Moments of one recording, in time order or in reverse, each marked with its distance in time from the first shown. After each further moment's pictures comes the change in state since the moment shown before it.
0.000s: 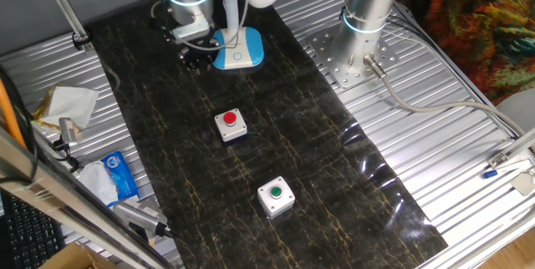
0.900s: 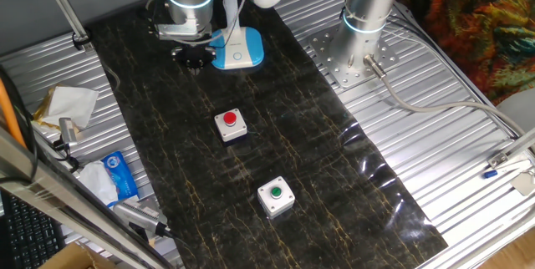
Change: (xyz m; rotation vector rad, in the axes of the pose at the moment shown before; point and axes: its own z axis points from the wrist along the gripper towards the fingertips) arm -0.003 -0.028 -0.020 0.121 0.032 0.405
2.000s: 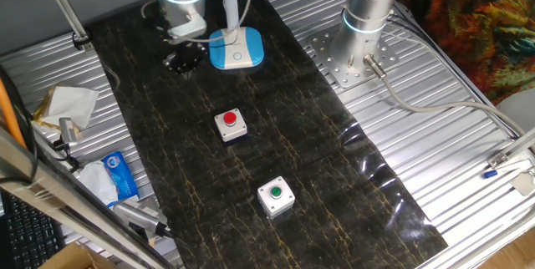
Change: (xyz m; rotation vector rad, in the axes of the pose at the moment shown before) arm -0.026 -0.032 -0.011 0.050 -0.043 -0.318
